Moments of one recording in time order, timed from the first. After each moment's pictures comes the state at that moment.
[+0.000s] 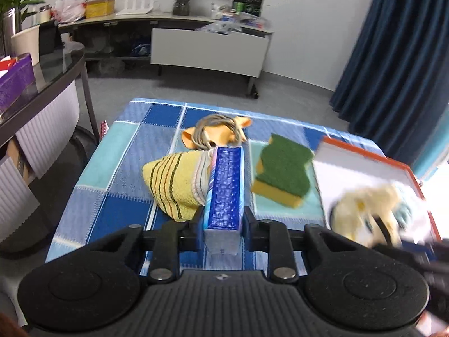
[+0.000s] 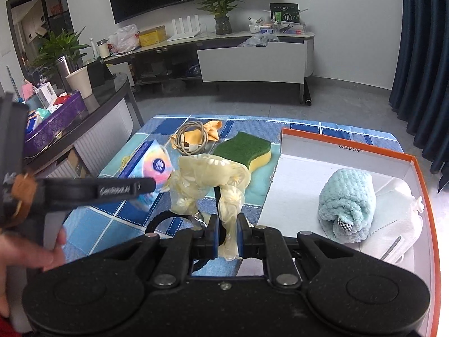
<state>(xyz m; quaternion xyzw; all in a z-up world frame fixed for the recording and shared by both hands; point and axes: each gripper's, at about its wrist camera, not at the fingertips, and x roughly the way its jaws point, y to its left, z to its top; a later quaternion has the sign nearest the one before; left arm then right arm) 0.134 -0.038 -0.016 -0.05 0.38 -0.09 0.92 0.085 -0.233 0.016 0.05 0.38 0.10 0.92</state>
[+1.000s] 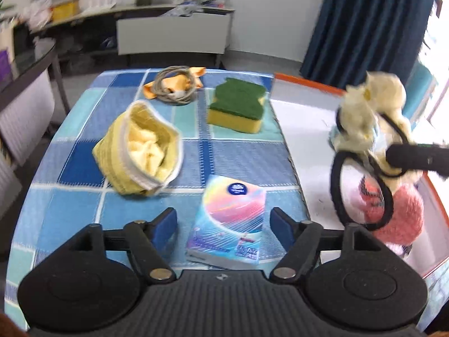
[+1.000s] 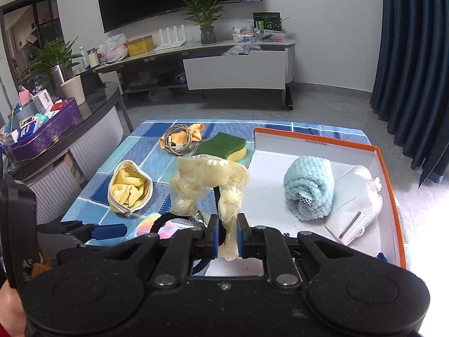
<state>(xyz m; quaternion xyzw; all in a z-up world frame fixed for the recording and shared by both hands) 0.089 -0.071 -0.056 0.01 0.40 -0.15 0.91 0.036 -0.255 0.032 0.05 0.36 0.07 0.93</state>
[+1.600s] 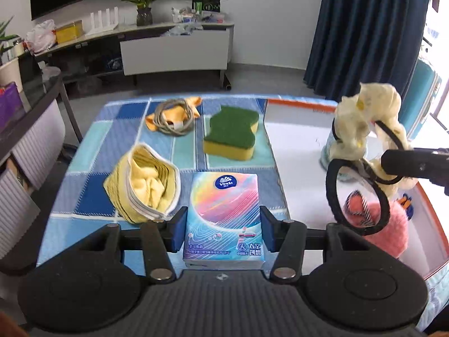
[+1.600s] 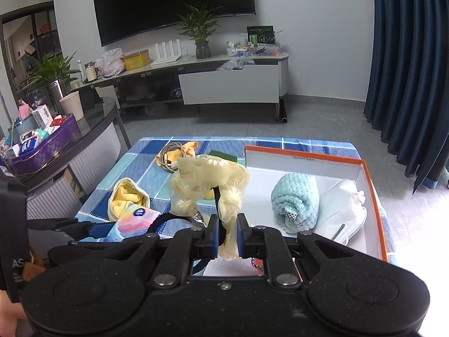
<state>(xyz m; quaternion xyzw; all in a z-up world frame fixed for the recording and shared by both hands) 0.076 -0.083 -0.012 0.02 0.37 -0.12 0.92 0.025 -0.266 0.052 0.05 0.34 0.06 0.94</state>
